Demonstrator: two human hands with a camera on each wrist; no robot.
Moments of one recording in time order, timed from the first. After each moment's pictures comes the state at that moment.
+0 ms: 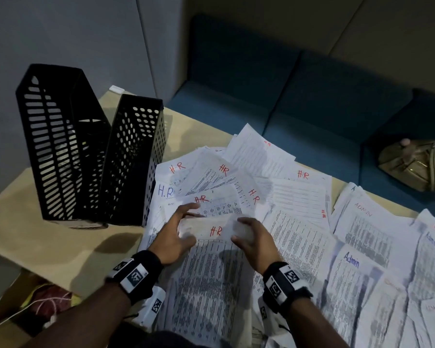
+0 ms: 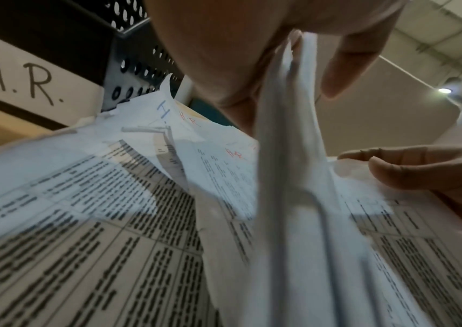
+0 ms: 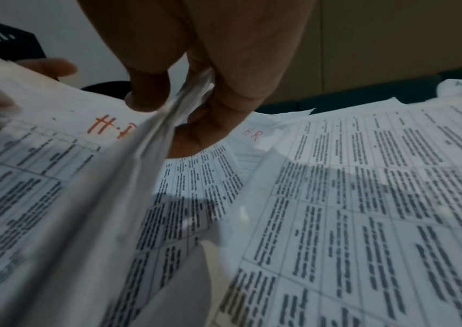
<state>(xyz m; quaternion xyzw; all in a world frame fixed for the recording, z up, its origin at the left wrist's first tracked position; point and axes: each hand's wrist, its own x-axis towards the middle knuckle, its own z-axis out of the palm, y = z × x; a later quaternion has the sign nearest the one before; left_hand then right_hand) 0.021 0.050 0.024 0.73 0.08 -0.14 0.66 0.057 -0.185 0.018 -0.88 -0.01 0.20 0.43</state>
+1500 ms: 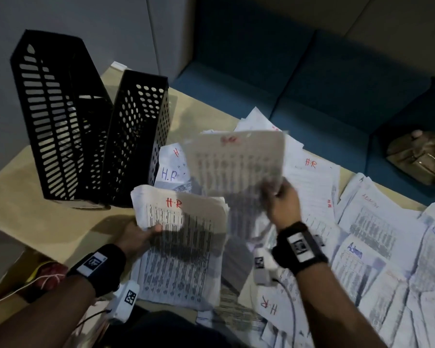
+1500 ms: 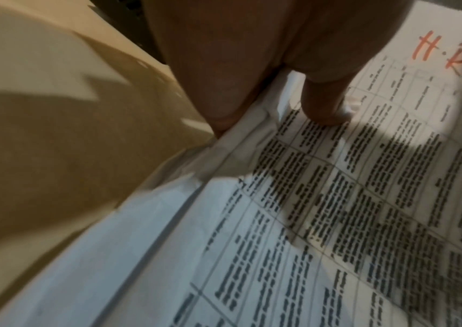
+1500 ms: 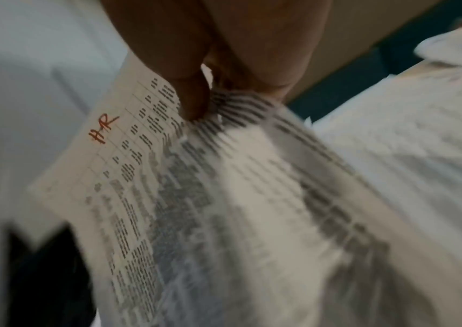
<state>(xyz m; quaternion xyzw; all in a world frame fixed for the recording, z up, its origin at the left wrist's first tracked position) -0.016 0.103 -0.007 0.64 0.35 -0.19 0.66 0.114 -0.182 0.046 -0.89 0.07 0.06 0.44</state>
